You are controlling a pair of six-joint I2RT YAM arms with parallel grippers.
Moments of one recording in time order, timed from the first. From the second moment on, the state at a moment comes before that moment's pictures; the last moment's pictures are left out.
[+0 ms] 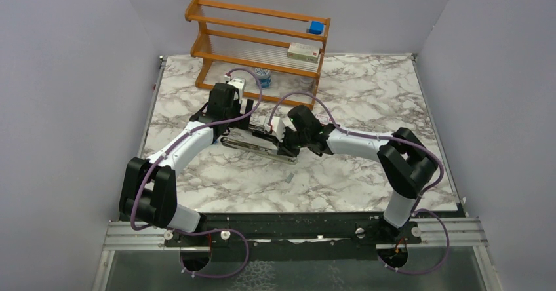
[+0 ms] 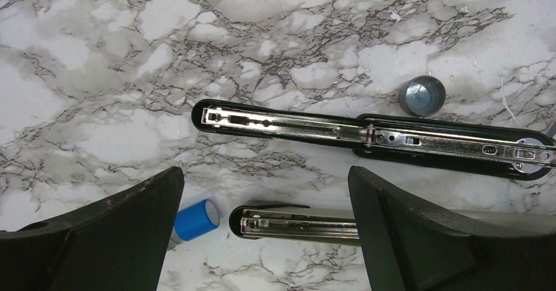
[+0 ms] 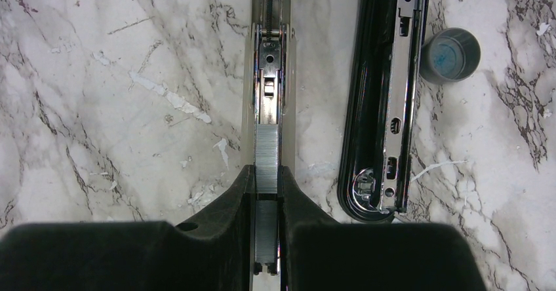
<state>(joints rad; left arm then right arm) -0.34 1.44 0.97 -0.25 -0.14 -0.01 0.79 1.78 1.06 -0.07 -0.38 -0.42</state>
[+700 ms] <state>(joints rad) -0.34 1.44 0.97 -0.25 -0.14 -0.01 0.79 1.79 1.09 -0.13 -0.37 -0.44</state>
